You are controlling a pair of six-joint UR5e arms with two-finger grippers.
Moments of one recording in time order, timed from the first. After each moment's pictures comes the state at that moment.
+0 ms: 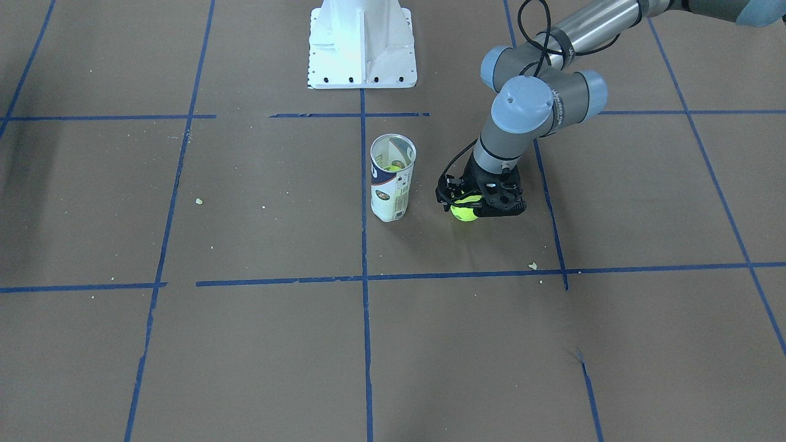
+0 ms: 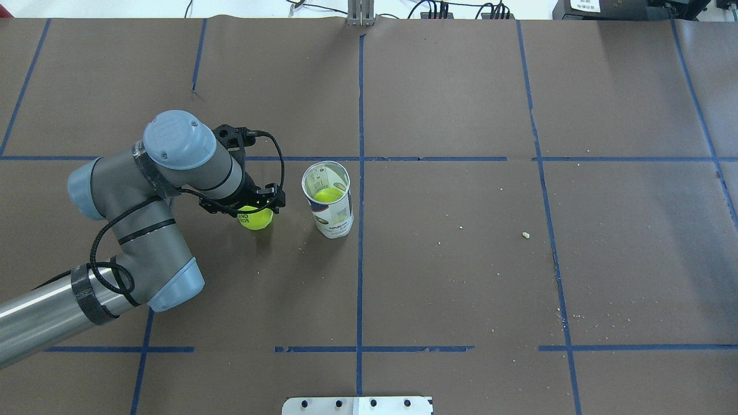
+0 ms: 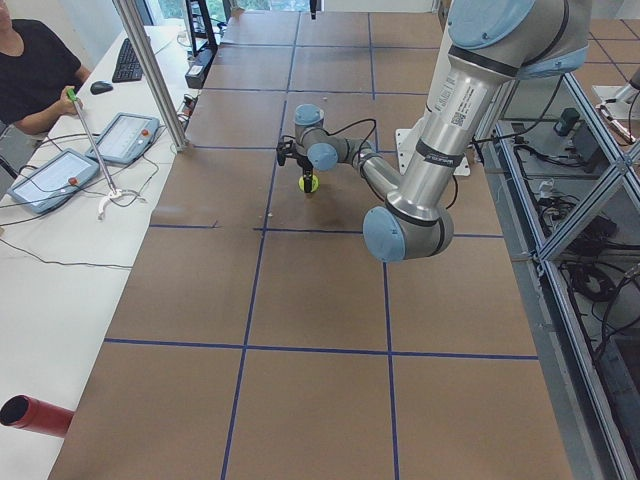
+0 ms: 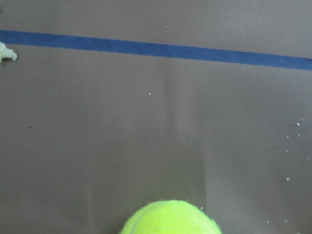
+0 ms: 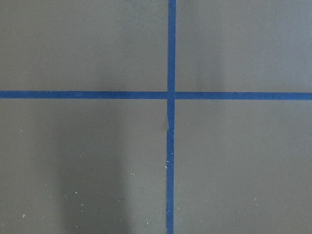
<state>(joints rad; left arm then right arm) -0.63 -2.07 -1.60 -1.84 -1.98 -1.21 1.46 -1.60 1.62 -1.49 2.30 0.16</state>
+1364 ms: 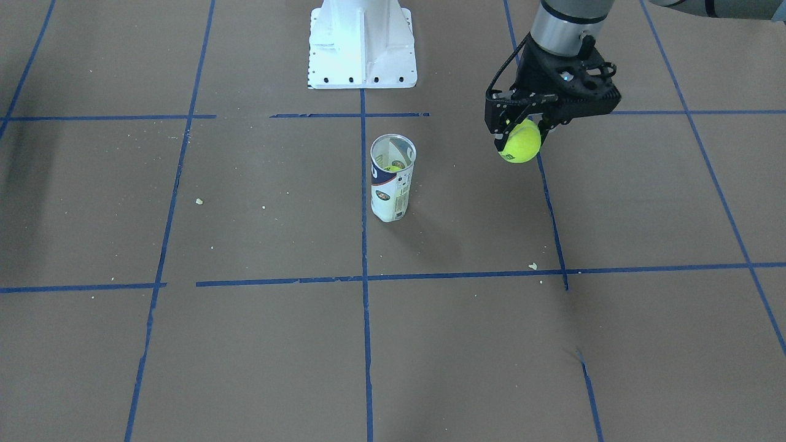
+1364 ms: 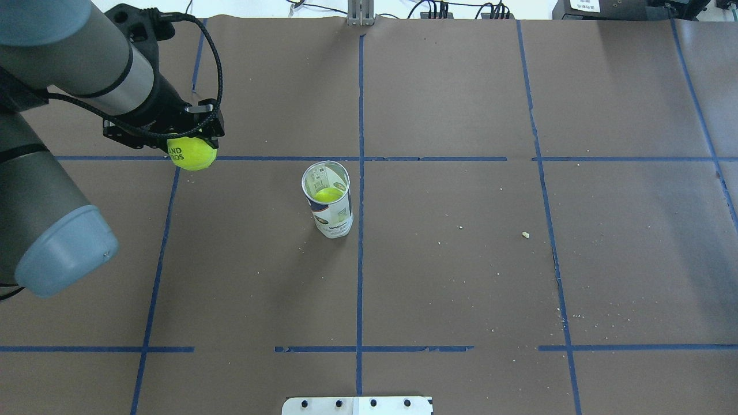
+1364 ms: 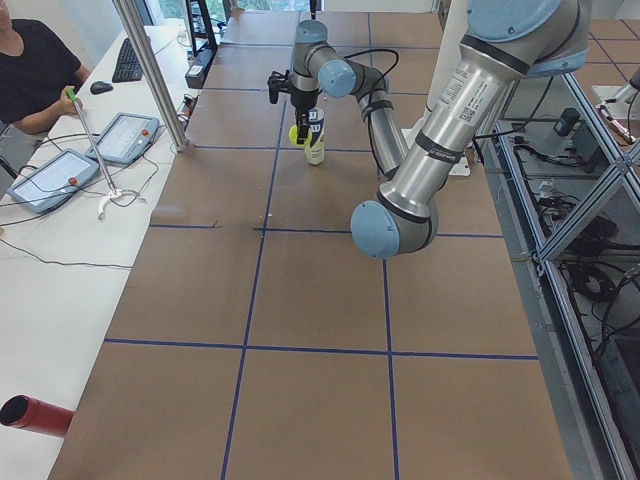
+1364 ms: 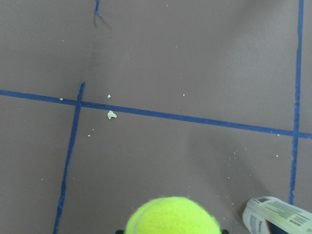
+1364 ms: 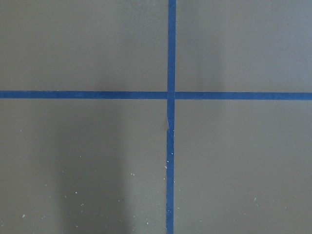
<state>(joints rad) -0.83 -2.18 -2.12 -1.15 -2.00 -1.13 1.46 -1.60 1.62 -1.49 2.30 0.16</state>
